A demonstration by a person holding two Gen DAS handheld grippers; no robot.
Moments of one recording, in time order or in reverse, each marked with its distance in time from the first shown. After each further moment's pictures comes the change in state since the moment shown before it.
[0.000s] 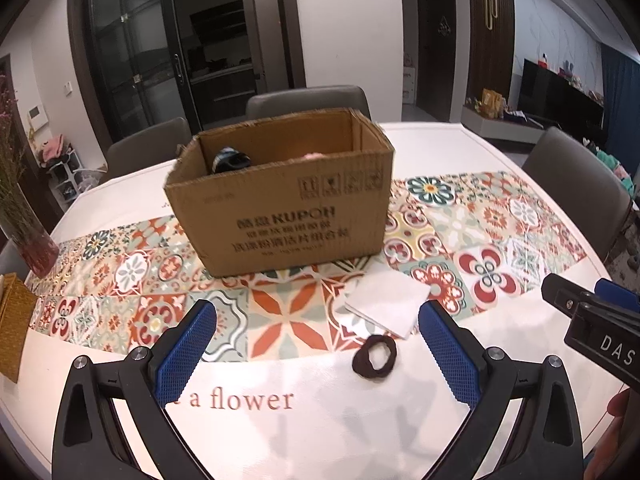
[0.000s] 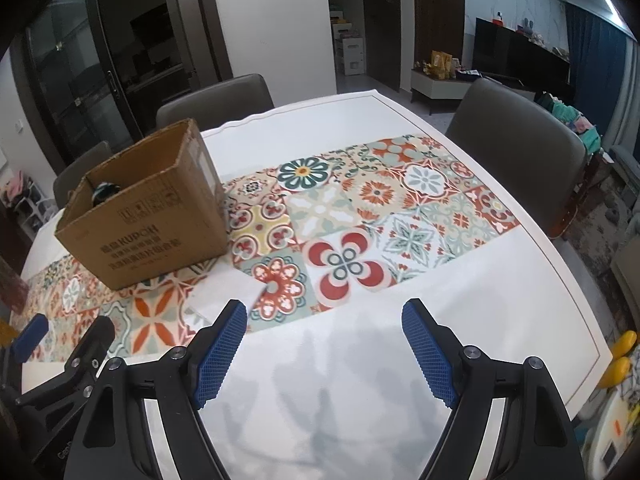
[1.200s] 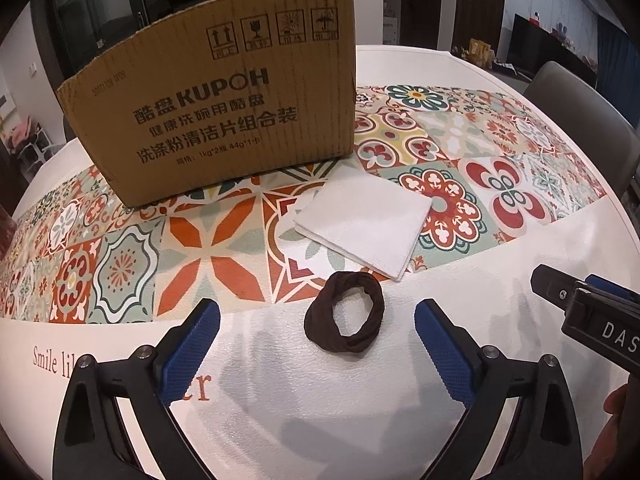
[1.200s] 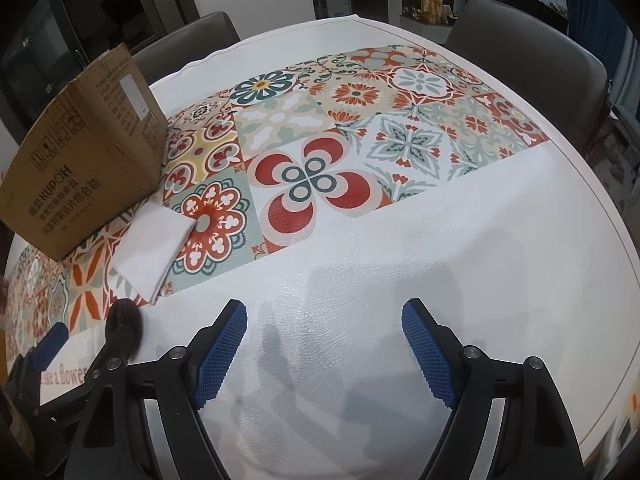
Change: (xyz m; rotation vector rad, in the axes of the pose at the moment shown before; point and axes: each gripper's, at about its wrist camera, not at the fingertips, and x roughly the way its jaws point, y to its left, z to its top) left arm 0.099 -0.036 -0.056 0.045 0.178 -0.061; right arm 0.104 -0.035 -0.049 0.070 0.176 -0.006
